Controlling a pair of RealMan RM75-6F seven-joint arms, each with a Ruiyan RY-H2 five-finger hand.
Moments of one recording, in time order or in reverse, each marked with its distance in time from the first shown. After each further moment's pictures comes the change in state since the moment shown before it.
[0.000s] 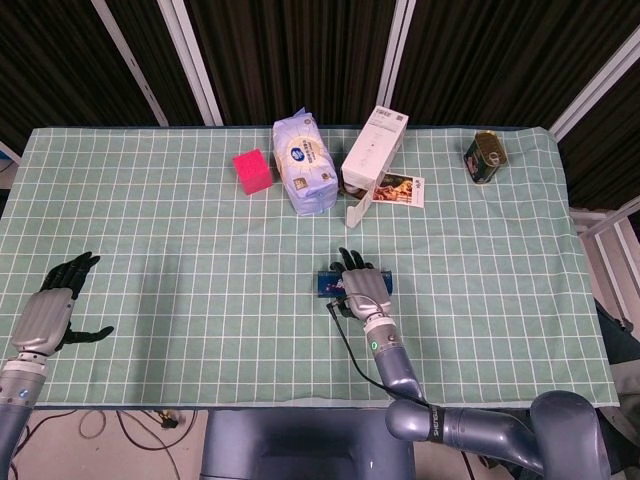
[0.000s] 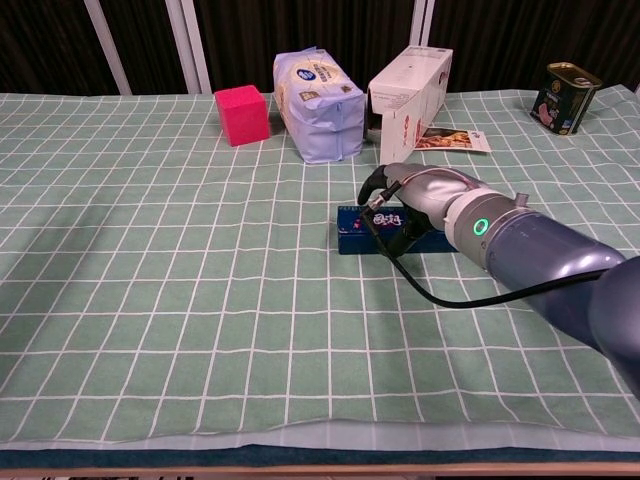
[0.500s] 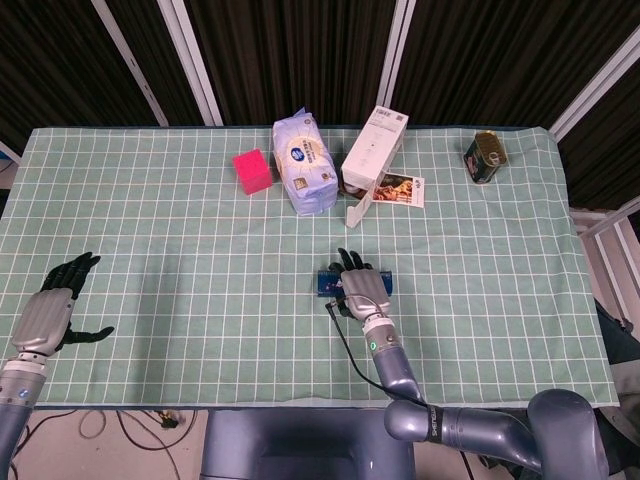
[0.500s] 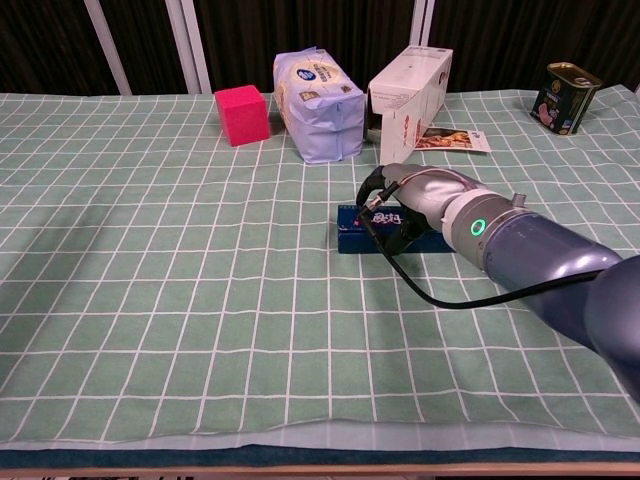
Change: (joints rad) left arm 0.000 0.002 0.001 -0.002 -0.002 -0.003 -0.005; right arm 0.012 0.000 -0.007 -0.005 0.016 0.012 0.001
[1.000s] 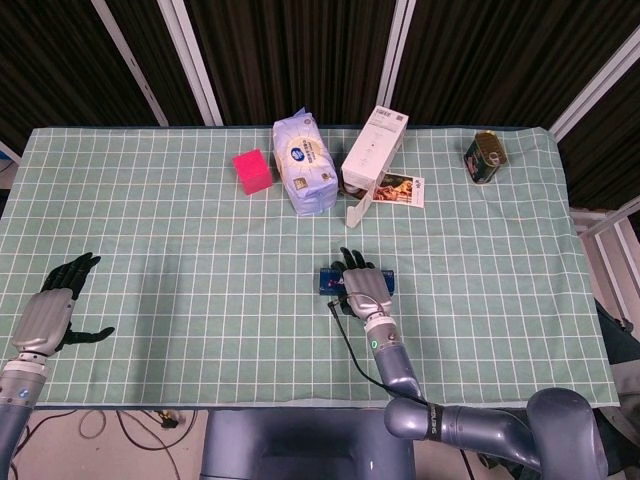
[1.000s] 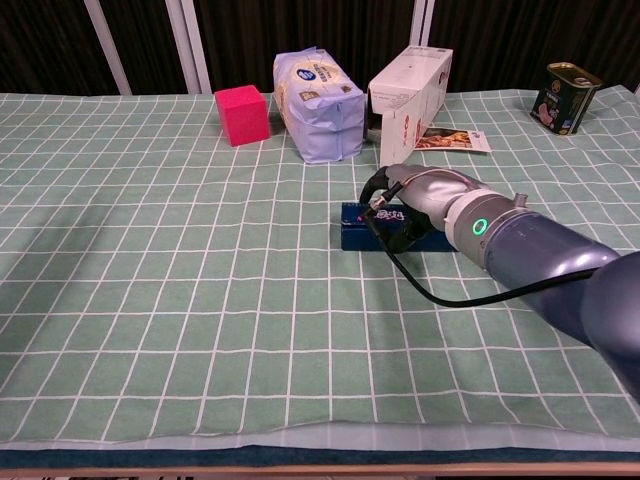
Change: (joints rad) left arm 0.000 0.002 0.000 -0.004 -0.003 -0.003 -0.006; right arm 0.008 -0.001 -0.002 0.022 0.024 -0.003 0.007
